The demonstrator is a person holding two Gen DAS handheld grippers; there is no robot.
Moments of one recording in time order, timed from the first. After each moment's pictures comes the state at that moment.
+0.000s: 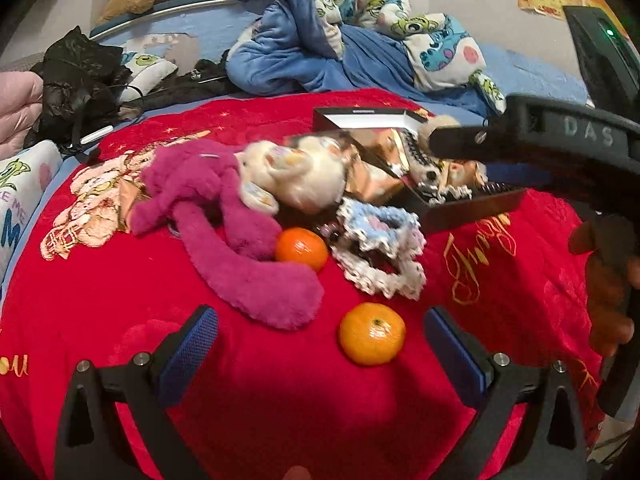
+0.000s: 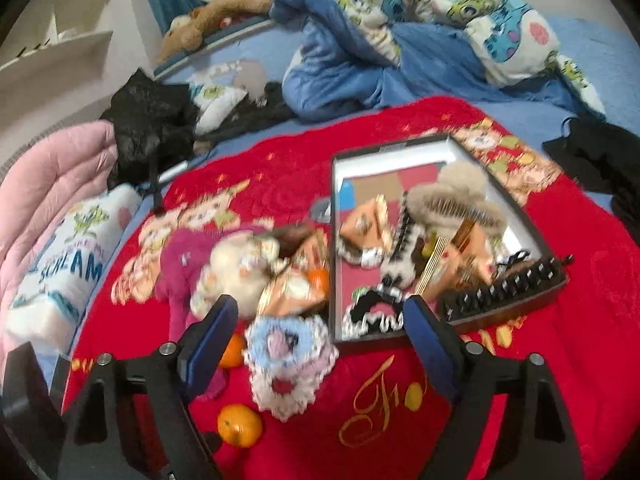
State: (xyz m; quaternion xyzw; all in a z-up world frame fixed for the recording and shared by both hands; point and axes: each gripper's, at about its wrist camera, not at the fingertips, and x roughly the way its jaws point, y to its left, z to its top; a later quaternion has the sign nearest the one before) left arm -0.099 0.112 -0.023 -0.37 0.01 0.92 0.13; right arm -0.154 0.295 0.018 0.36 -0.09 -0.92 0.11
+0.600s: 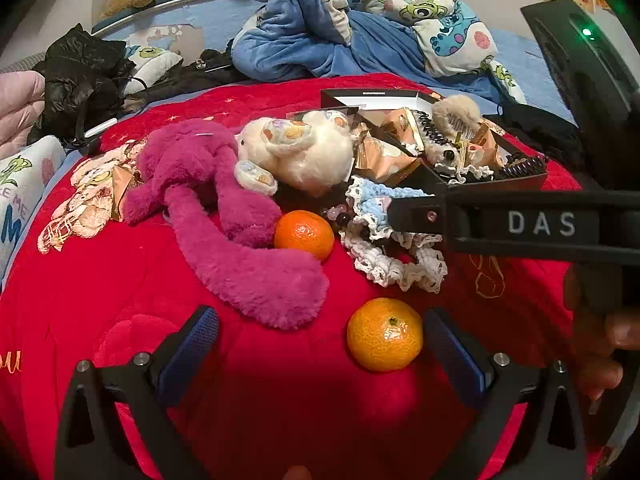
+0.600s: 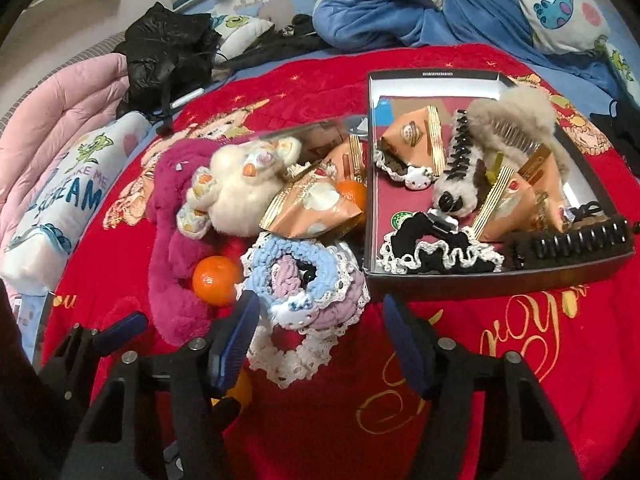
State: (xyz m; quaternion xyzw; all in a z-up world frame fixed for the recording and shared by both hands) left arm -0.117 0.118 -0.040 -0.38 0.02 0.92 0.11; right arm -0.171 0.265 -0.038 0.45 -0.04 -0.88 0.16
